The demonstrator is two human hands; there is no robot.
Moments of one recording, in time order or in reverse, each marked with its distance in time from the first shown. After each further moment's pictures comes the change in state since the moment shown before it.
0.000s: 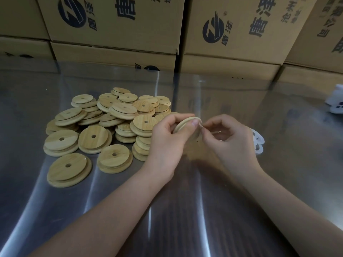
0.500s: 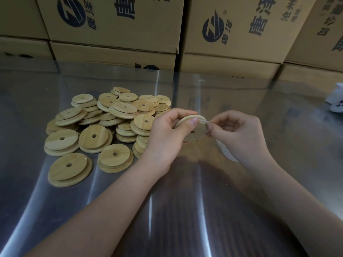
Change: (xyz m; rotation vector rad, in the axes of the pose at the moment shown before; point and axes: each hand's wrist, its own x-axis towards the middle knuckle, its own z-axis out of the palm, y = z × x) left_hand 0.005 0.010 -0.007 0.108 -0.102 0.033; right_hand 0.013 0.001 -0.016 0.123 -0.070 0.151
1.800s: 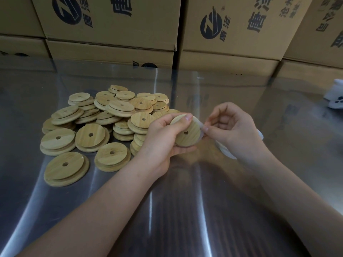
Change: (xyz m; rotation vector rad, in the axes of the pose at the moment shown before) left_hand 0.007 -0.013 -0.002 -0.310 -0.023 -0.278; right_hand 0.000 0.001 -0.001 0.259 -0.143 0.097
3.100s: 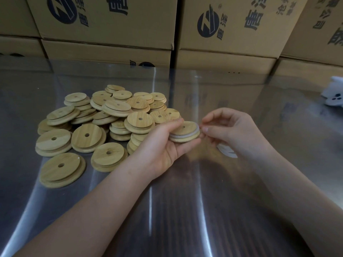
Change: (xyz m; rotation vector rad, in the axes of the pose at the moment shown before) left_hand -0.005 0.008 0.003 -0.361 -0.081 -0.310; right_hand 0.000 -0.008 -0.006 0.047 -0.035 0.214
